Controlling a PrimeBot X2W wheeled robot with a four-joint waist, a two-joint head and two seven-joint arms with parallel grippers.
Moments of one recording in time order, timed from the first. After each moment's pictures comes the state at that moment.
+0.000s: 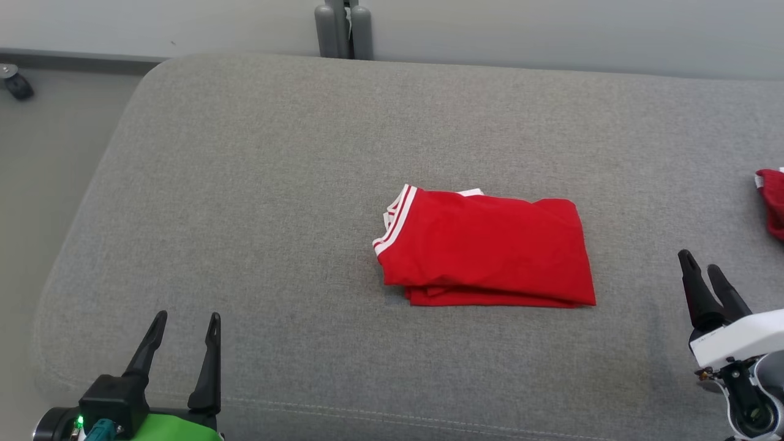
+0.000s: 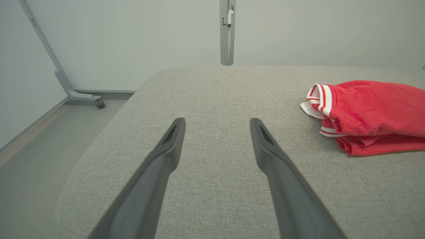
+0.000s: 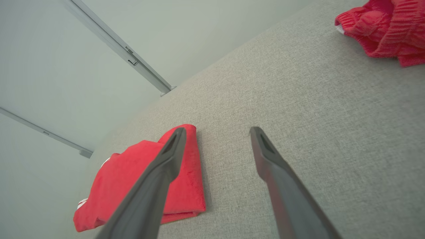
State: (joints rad) left arm 0.15 0.30 -0.28 -0.12 -0.39 0.12 -0.18; right arm 0.09 -0.32 0.12 0.08 0.94 -0.06 -0.07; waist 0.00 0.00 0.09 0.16
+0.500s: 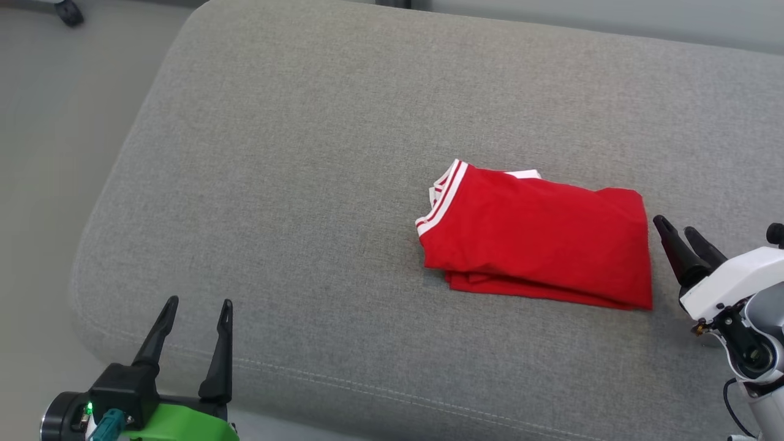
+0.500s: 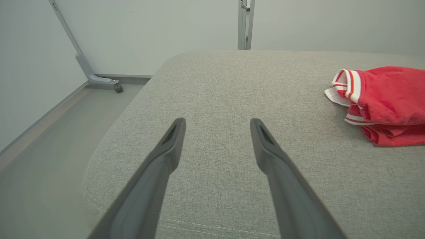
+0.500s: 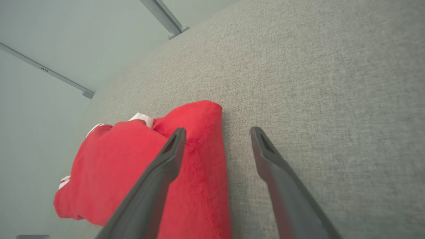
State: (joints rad) left arm 0.14 0.29 -0.29 -0.17 -0.36 0.12 -0.14; right arm -0.13 -0.39 0.20 0.22 0.94 -0.03 0.12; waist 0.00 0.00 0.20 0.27
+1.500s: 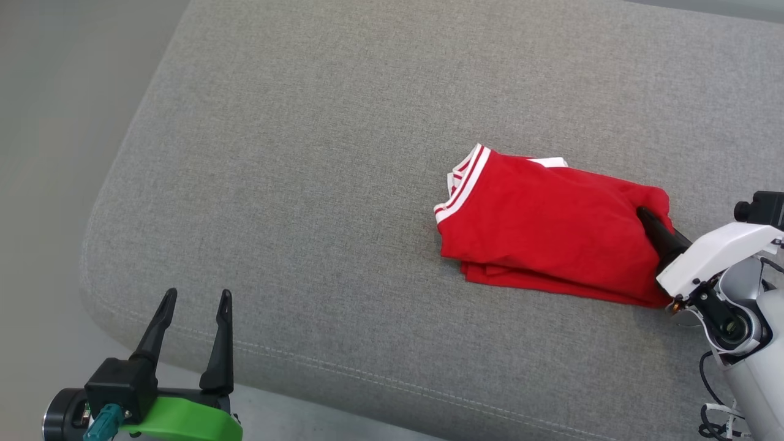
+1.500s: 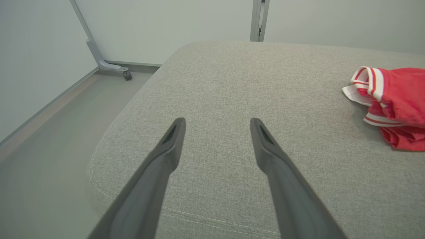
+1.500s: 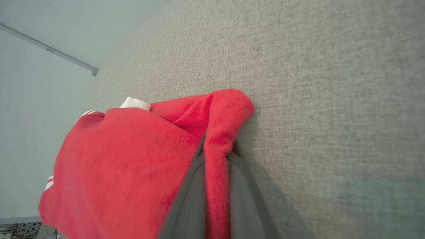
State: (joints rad) left arm 0.12 0.24 -0.27 -0.18 -0.36 0.12 -0.14; right arm -0.28 -0.34 0.24 0.40 0.96 0.05 0.18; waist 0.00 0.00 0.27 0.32
